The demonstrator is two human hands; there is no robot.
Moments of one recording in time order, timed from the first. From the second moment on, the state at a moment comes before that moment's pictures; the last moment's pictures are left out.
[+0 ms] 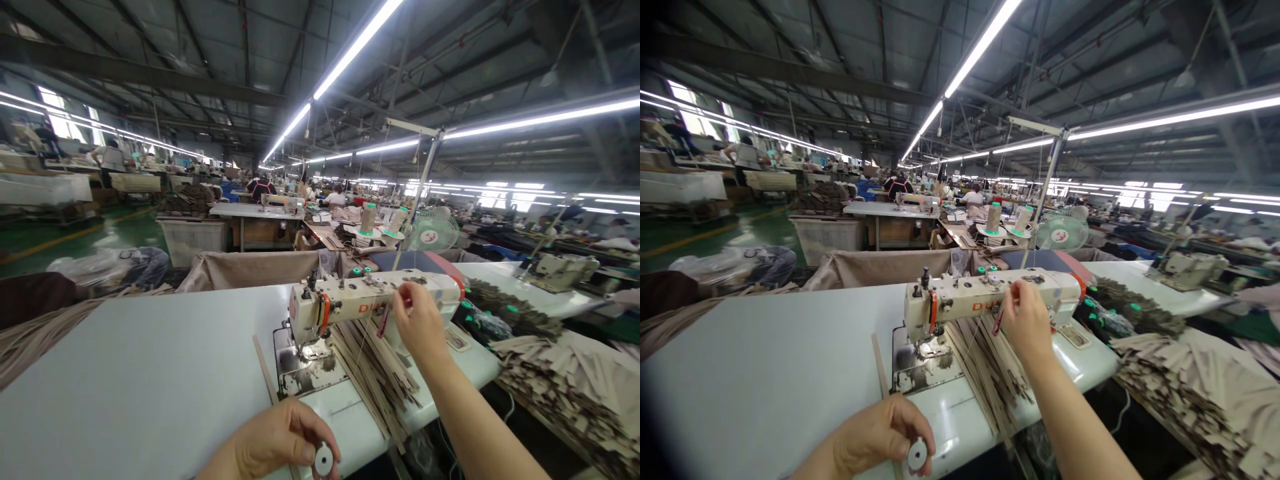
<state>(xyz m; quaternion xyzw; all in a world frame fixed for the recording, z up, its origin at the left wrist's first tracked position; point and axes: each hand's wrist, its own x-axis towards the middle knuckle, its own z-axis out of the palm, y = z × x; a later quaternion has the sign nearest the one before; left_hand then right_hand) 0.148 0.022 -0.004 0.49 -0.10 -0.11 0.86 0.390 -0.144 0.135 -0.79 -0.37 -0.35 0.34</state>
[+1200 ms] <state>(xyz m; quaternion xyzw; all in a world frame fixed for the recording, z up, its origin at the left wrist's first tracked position) 0.150 0.031 -0.015 0.53 -0.06 -0.13 0.84 0.396 -0.134 0.141 -0.93 -0.28 -0.23 0.09</state>
